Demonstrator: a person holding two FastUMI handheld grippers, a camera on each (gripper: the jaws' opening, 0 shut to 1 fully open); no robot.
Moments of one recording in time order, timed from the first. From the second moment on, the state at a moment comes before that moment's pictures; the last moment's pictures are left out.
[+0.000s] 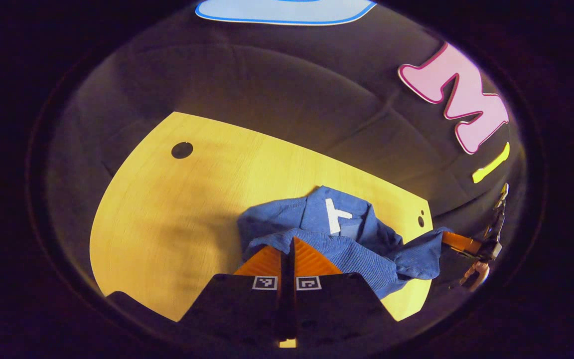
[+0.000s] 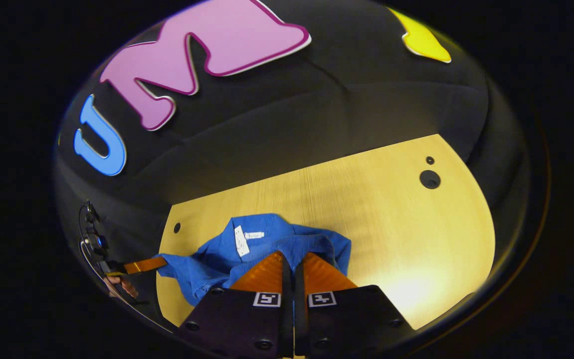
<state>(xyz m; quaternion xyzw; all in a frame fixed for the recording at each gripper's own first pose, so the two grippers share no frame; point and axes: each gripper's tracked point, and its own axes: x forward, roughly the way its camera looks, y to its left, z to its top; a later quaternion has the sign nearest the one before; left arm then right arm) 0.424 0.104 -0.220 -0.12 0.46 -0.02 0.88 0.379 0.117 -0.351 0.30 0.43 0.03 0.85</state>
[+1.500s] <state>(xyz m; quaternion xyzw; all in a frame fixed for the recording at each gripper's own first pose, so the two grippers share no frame) 0.270 -0.001 -0.089 0.09 0.15 -0.02 0.98 0.233 0.119 -0.206 0.13 0.19 0.02 0.97</state>
